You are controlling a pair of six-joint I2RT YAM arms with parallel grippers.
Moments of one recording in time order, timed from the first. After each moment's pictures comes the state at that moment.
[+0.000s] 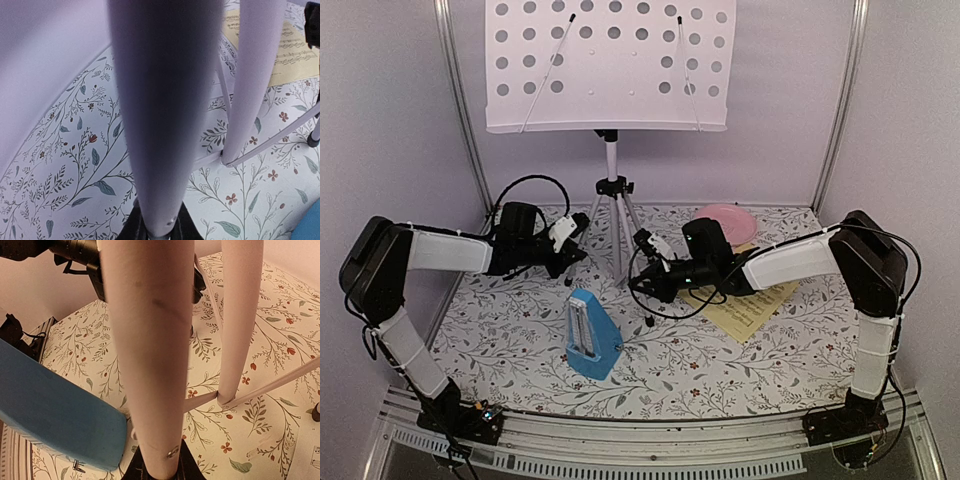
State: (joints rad) left arm -0.39 1.69 0.92 0.19 0.34 0.50; right arm 0.79 1.99 1.19 0.29 -0.49 0.03
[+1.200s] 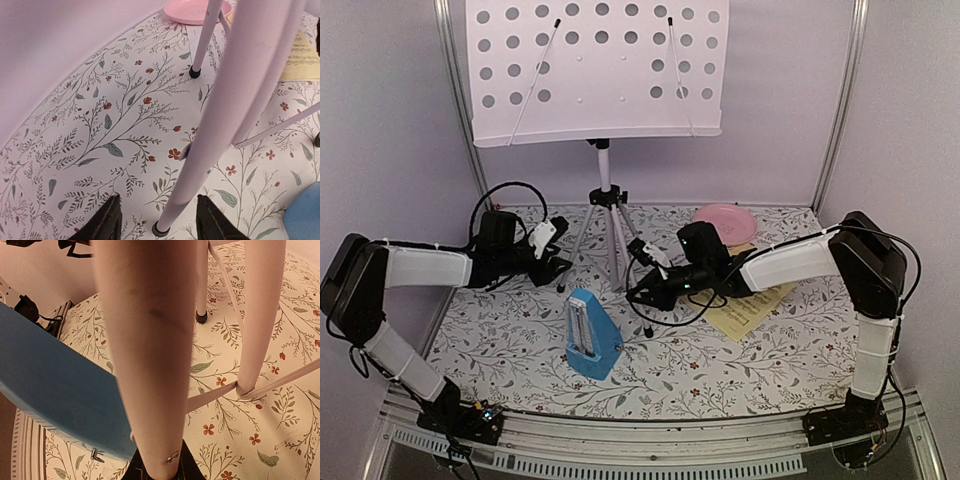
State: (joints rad) left arm -0.34 1.54 0.76 0.19 0.32 0.43; right arm 0.82 1.98 1.19 0.22 -0.57 0.01
